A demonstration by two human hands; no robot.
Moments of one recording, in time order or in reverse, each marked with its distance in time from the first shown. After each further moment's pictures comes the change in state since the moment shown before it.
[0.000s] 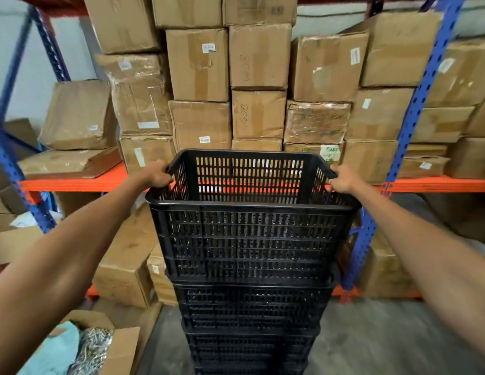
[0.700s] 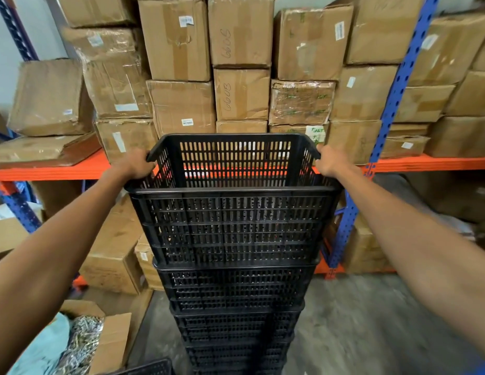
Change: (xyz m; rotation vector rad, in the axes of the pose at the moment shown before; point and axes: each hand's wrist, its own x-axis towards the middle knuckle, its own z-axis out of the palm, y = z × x) left_hand -0.005 -0.002 0.022 0.107 0.094 0.069; right_hand -0.025 -0.004 -0.004 -0.318 0.094 -0.057
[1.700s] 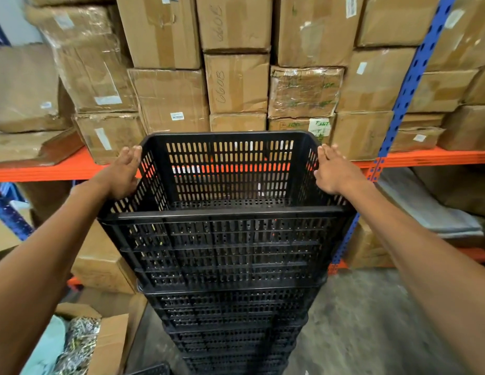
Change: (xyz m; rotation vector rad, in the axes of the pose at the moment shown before) left_hand 0.025 -0.012 0.025 0.288 -0.144 0.211; right_hand 0.006 -0.001 0.019 -0.200 -0.122 -0.102
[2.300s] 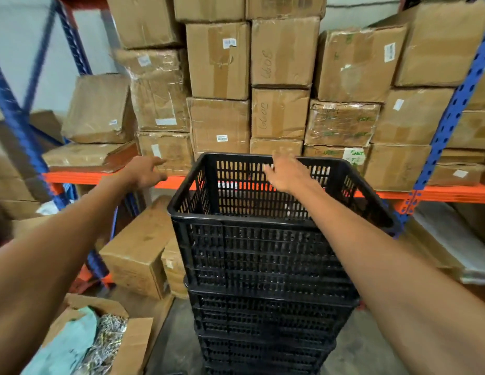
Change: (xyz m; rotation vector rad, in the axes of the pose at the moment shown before) left_hand -0.063 -0.033 -0.083 -0.235 0.076 -0.247; right_hand -0.013 -0.188 -0.067 0.241 0.093 -0.220
